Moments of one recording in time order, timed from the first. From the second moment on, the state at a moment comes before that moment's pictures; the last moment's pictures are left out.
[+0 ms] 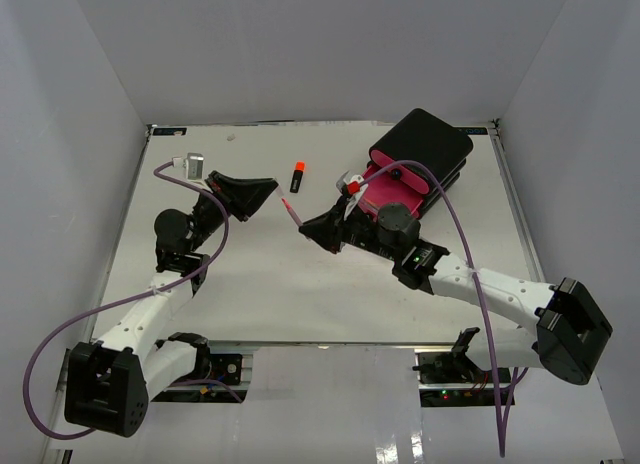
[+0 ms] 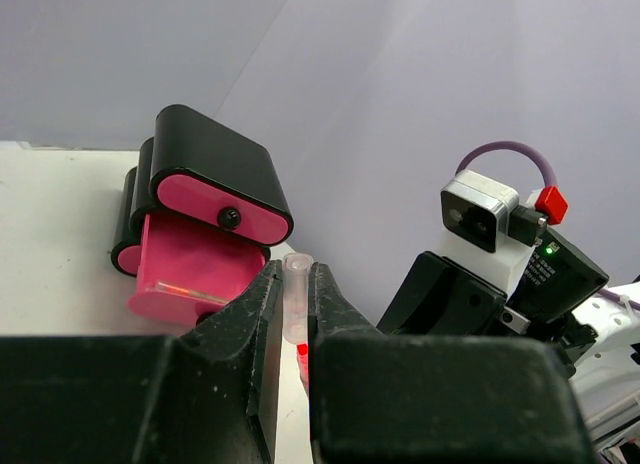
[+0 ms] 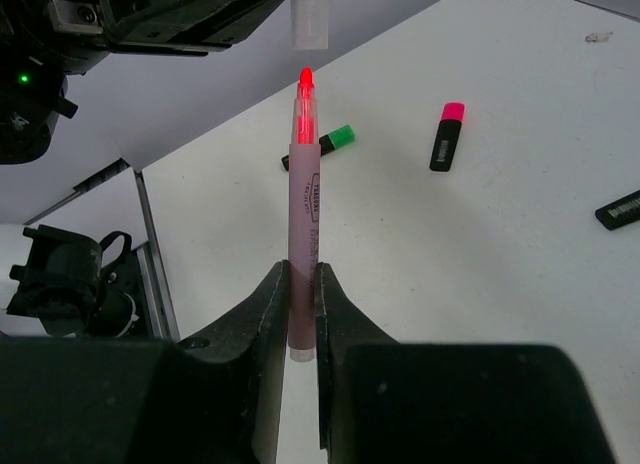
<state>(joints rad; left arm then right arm) -0.23 1.01 0.55 0.88 0.59 -0.88 0.92 1.25 0.78 0.46 -0.24 0.28</state>
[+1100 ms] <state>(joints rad) -0.23 1.07 0.55 0.92 0.62 -0.95 0.92 1.25 0.76 0.51 -0.23 0.28</state>
